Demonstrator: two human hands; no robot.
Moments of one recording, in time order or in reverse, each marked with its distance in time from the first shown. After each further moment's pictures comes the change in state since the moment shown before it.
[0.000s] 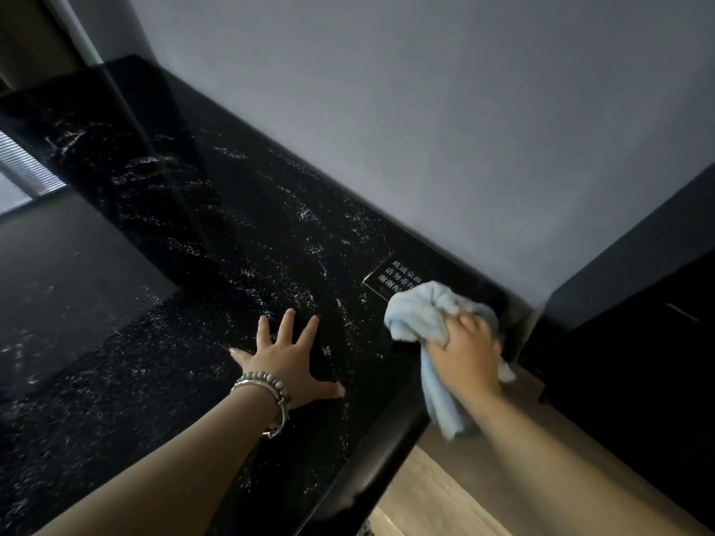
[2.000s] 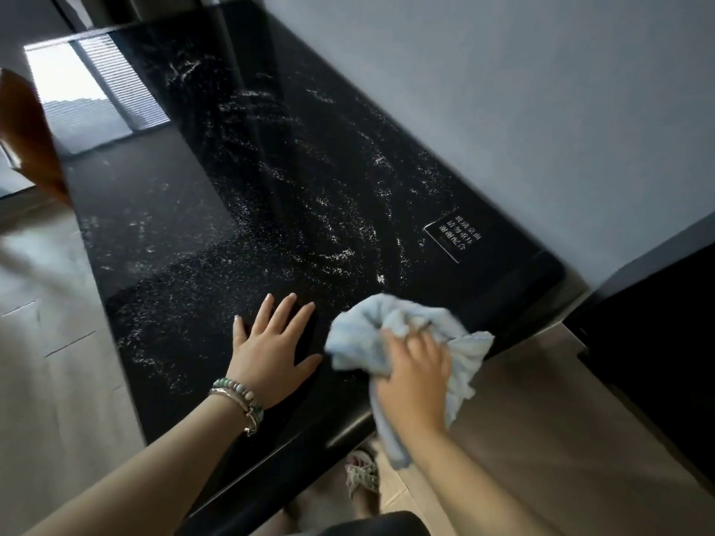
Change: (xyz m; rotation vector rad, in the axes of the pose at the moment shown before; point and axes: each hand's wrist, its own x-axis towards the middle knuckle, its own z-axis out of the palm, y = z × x) left_hand -0.100 -0.063 0.078 -0.083 0.307 -0.071; right_hand -0.142 -0.065 0.042 0.052 0.107 -0.358
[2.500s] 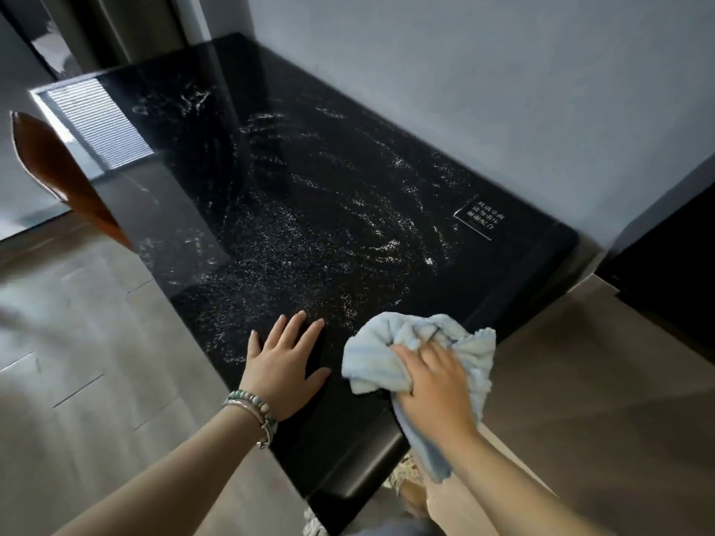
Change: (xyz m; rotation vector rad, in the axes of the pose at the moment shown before) left_hand -0.041 -0.101 -0.007 0.065 -0.056 0.141; right_hand -0.059 -0.079 0.010 -0.045 -0.118 -0.112
